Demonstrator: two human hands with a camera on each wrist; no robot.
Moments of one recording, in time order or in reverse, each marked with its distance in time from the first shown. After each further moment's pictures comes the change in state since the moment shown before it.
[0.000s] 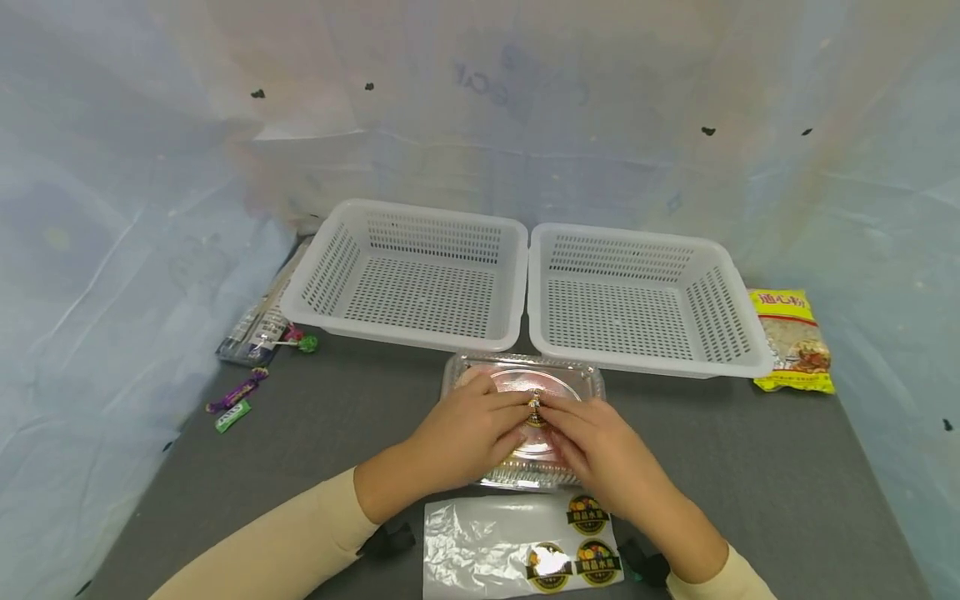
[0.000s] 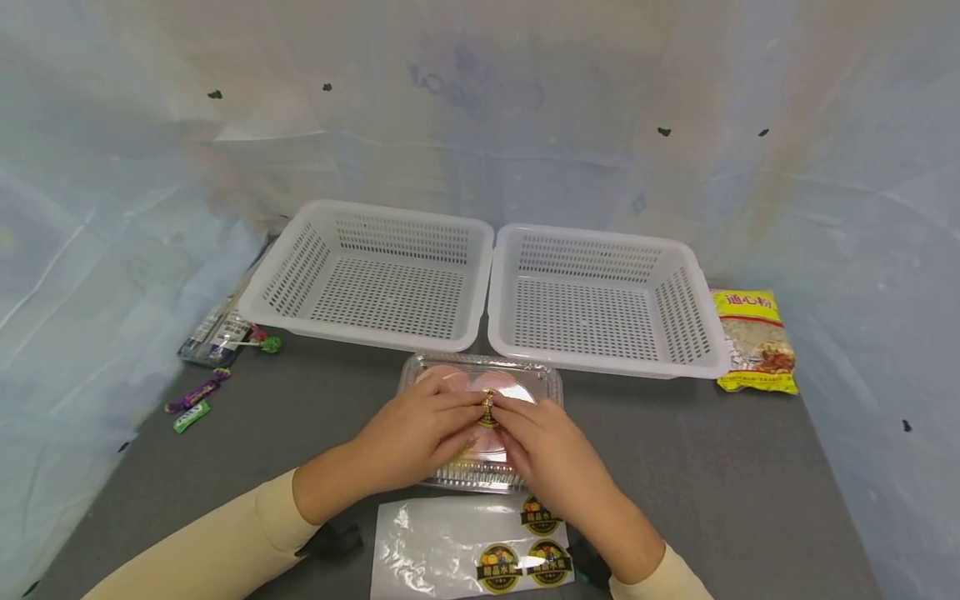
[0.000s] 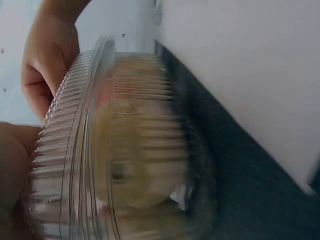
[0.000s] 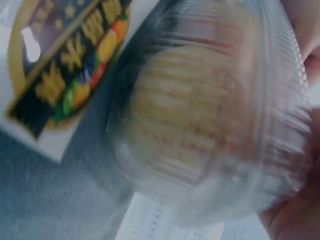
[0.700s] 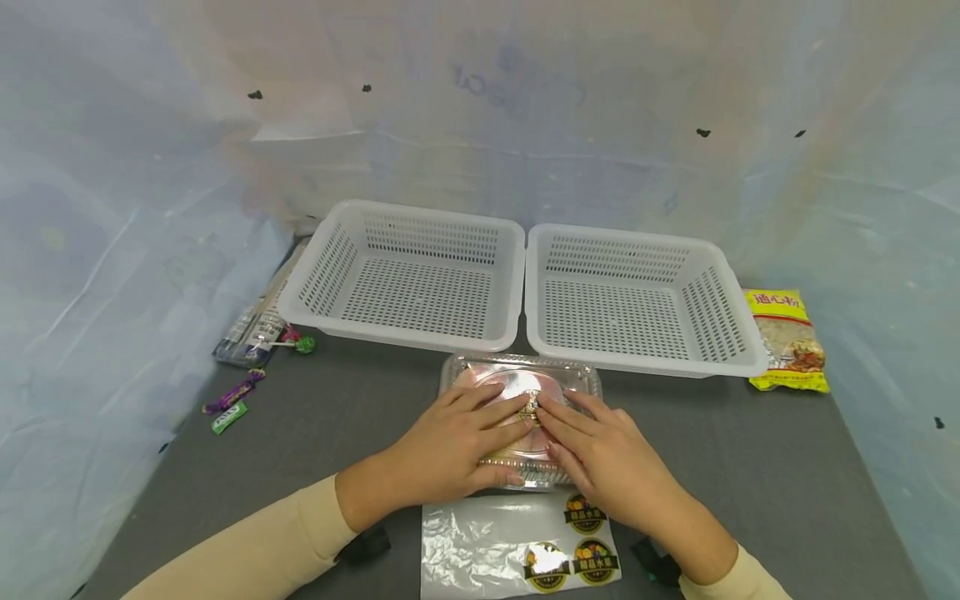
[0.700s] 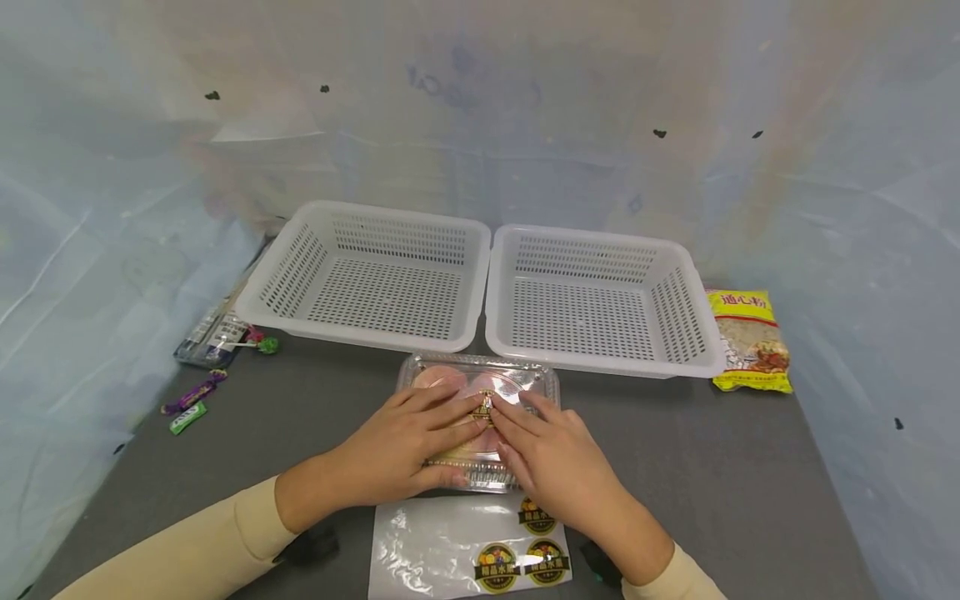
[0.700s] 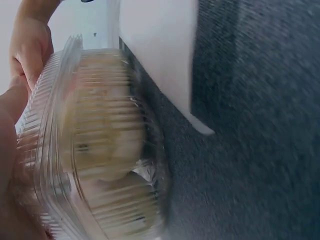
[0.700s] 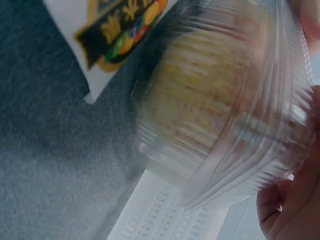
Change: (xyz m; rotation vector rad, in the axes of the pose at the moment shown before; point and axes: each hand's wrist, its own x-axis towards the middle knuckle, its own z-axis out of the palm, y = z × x) left_hand -0.026 -0.006 -0.002 0.076 -0.185 0.064; right_hand -0.009 0.003 -0.009 -0.202 -0.191 0.002
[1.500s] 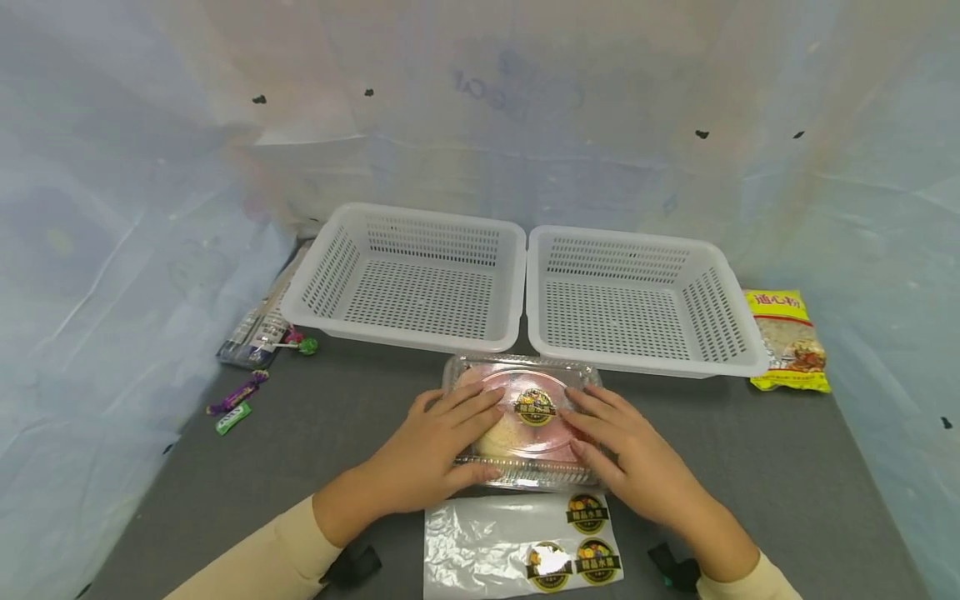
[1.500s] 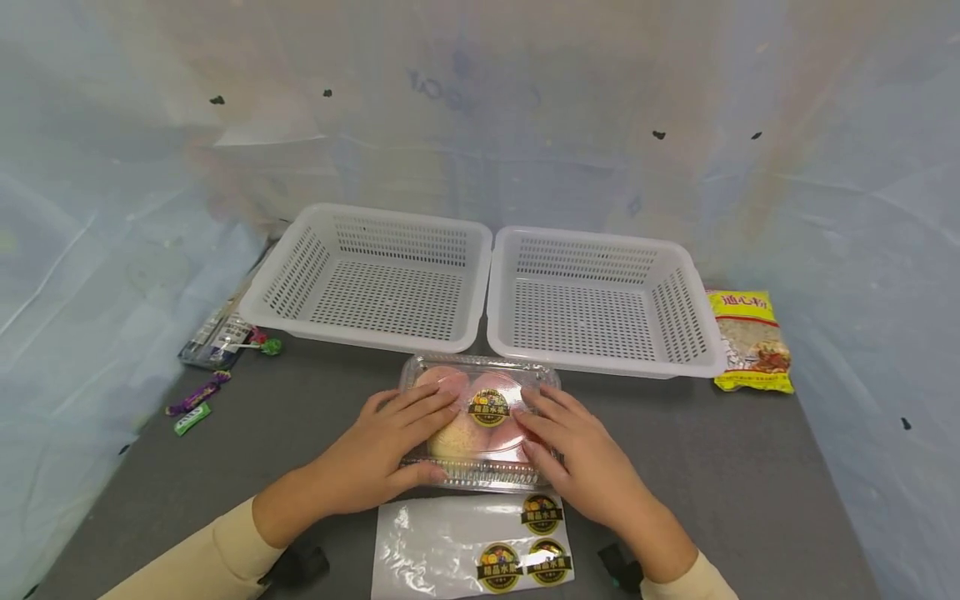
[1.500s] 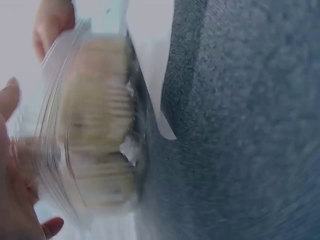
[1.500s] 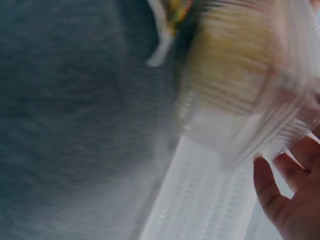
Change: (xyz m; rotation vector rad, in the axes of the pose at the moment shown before) left_hand -0.030 -0.007 0.007 -0.237 0.033 -0.192; right_hand -0.021 0.026 0.000 0.279 0.043 0.092
